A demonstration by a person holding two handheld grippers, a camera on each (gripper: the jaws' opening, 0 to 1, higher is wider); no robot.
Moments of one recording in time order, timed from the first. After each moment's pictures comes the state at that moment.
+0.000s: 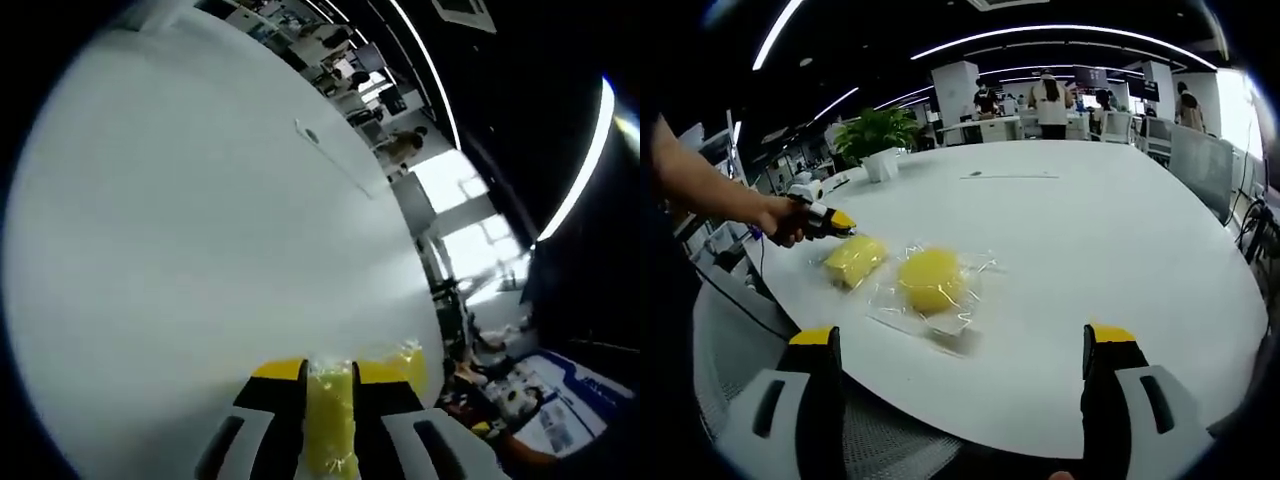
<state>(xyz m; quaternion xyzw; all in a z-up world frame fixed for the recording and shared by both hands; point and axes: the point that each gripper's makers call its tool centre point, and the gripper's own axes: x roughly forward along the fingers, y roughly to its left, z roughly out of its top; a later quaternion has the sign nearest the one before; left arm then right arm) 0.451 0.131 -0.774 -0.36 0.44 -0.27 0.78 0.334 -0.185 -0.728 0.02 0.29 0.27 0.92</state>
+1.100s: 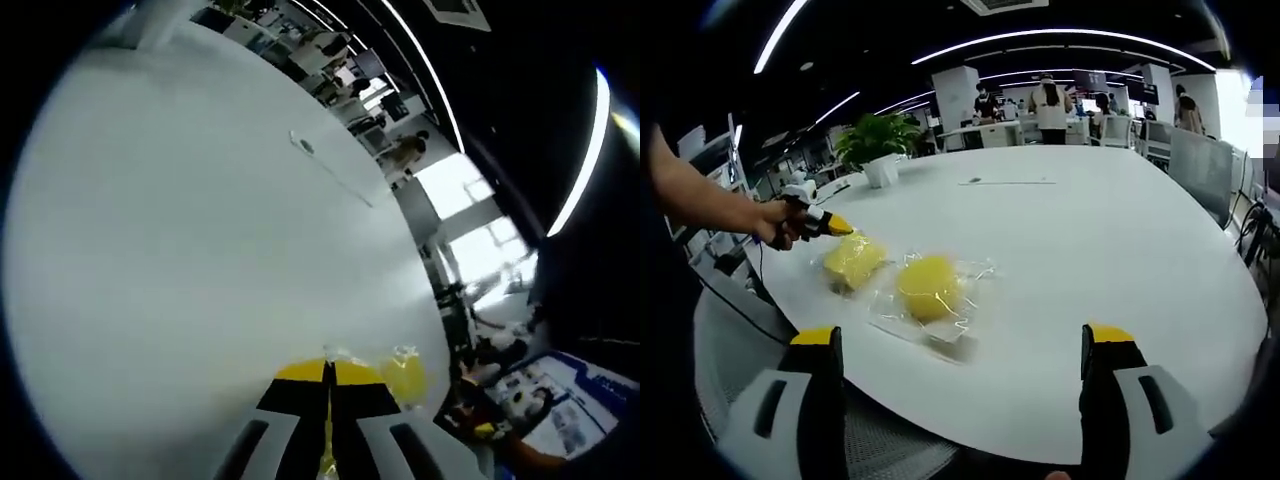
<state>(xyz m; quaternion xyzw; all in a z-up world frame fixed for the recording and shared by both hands) 0.450 0.129 -0.748 -0.32 0.40 -0.27 0.81 0.339 -0.187 -0.720 0.03 0.27 0.27 0.92</state>
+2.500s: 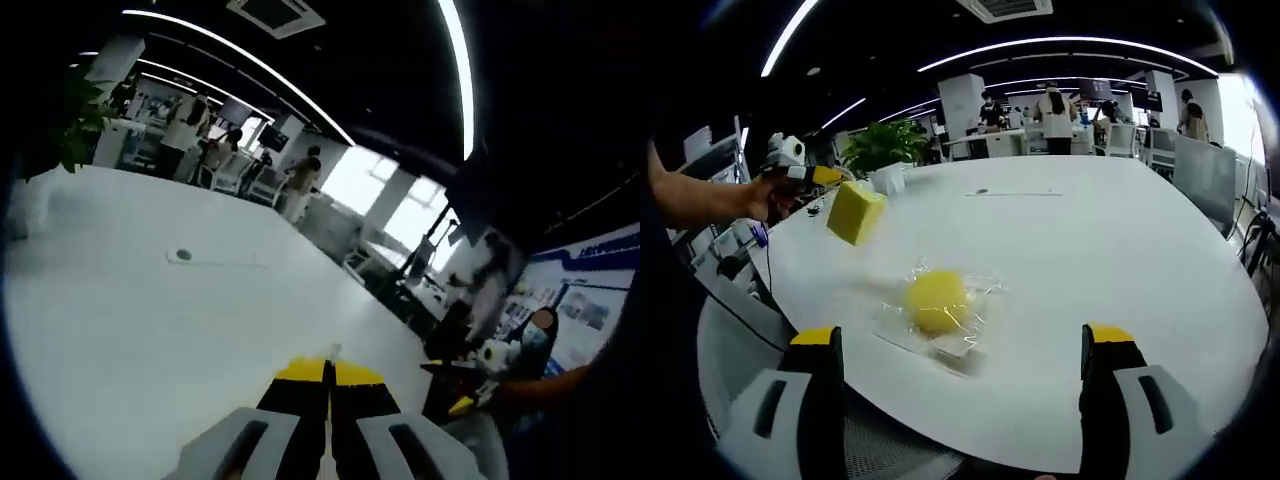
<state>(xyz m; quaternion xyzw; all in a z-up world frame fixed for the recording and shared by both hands) 0.446 0.084 -0.603 -0.19 0.24 -0.42 0.86 0.342 -0.176 -0.707 0.03 0.25 0.29 0.92</state>
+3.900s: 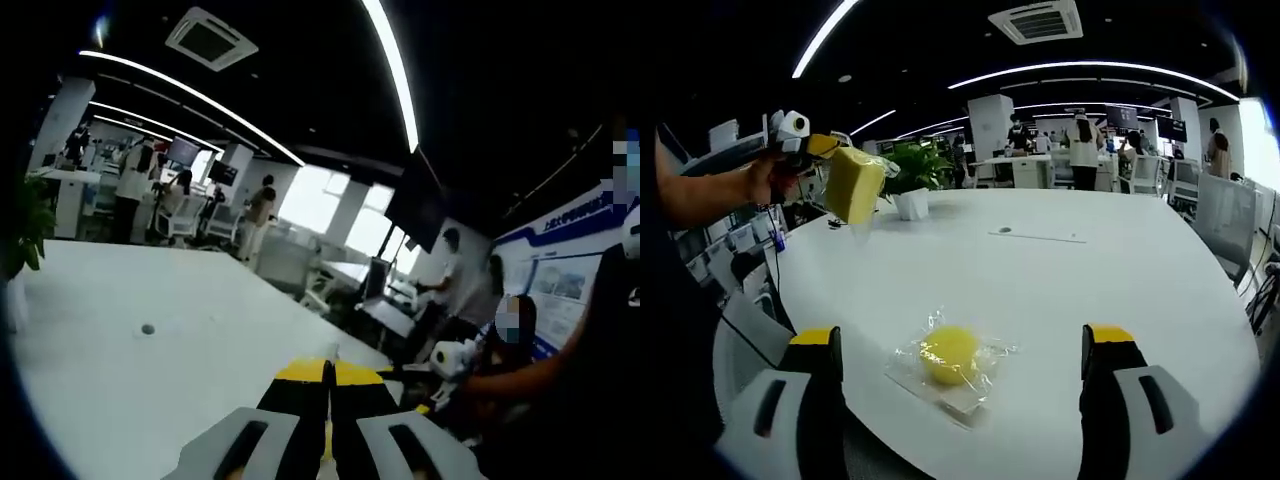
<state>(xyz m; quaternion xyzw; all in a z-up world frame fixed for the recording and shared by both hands) 0.417 0.062 -0.493 -0.15 0.16 -0.49 0.84 0.372 -0.155 -0.647 0.01 0.20 0.34 0.92</state>
